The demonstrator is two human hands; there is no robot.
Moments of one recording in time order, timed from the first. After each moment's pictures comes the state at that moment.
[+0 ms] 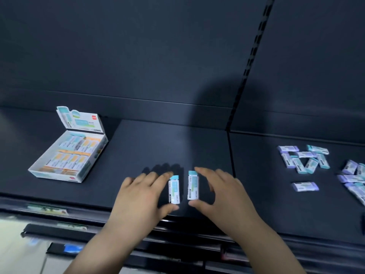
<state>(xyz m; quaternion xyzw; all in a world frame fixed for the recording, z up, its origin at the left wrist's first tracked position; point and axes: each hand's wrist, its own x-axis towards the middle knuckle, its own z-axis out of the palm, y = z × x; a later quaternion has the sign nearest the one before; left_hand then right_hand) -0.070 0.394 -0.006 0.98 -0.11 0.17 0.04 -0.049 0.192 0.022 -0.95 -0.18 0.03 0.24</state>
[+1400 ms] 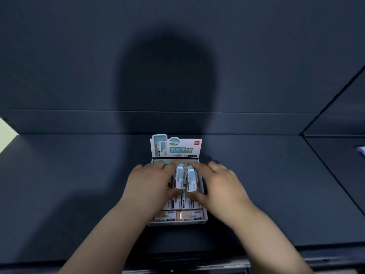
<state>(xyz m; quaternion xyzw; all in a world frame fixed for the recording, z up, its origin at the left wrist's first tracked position) 0.039 0.677 0.003 0.99 -0.15 0.05 0.06 0.023 0.505 0.015 -0.98 -0.13 0.00 0.15</state>
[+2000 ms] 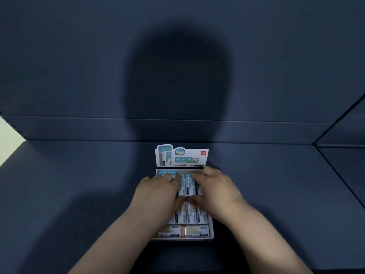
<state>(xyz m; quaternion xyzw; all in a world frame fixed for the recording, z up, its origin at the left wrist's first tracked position) 0.047 0.672 -0.007 0.98 -0.18 0.01 0.00 0.059 0.515 0.006 -0.97 -0.16 0.08 0.16</state>
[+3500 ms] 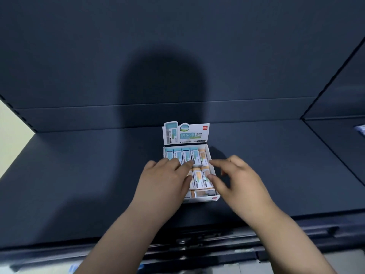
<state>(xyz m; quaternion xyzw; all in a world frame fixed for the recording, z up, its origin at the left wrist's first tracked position) -0.006 0.691 0.006 0.95 -0.25 0.20 0.07 -0.029 0.509 0.016 -0.95 -0.06 -0.11 0.27</state>
